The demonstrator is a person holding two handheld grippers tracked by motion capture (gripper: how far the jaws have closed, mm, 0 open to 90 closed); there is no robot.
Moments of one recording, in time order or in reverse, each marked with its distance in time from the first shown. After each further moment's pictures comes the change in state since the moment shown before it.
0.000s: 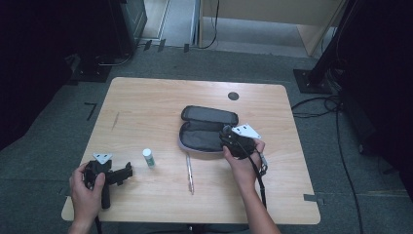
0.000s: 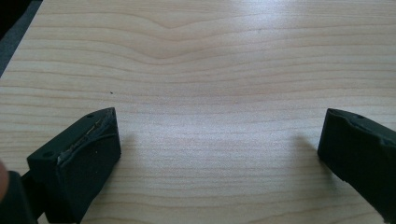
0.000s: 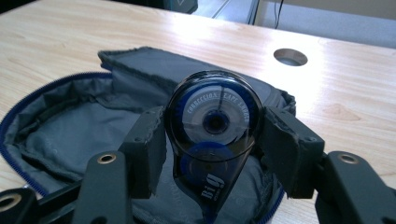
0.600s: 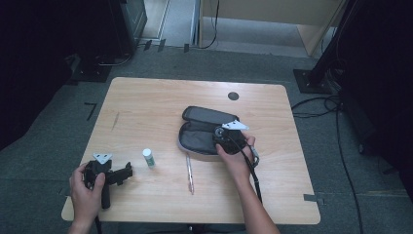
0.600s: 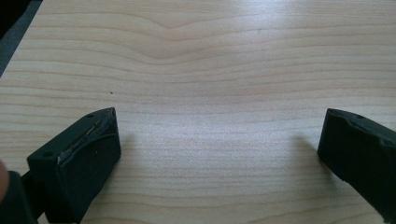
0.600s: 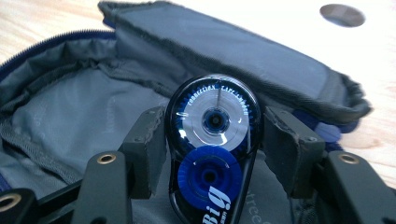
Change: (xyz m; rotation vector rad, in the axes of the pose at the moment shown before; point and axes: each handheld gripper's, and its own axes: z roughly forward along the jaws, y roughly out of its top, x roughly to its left) left arm 0.000 0.000 0.000 0.002 0.000 0.002; right arm 0.007 0.001 0.038 0.173 0.066 -0.012
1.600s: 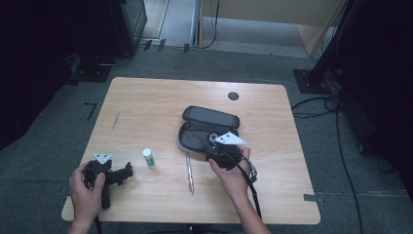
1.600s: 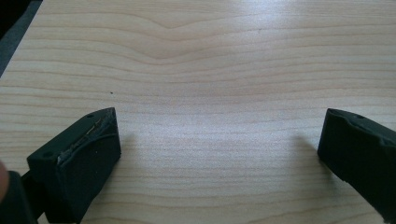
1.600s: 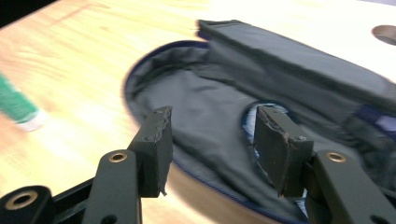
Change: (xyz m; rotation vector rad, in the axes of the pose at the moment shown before) left arm 0.000 0.000 0.000 -0.001 0.000 -0.002; right arm 0.048 -0.015 -0.051 -0.080 0.127 -0.039
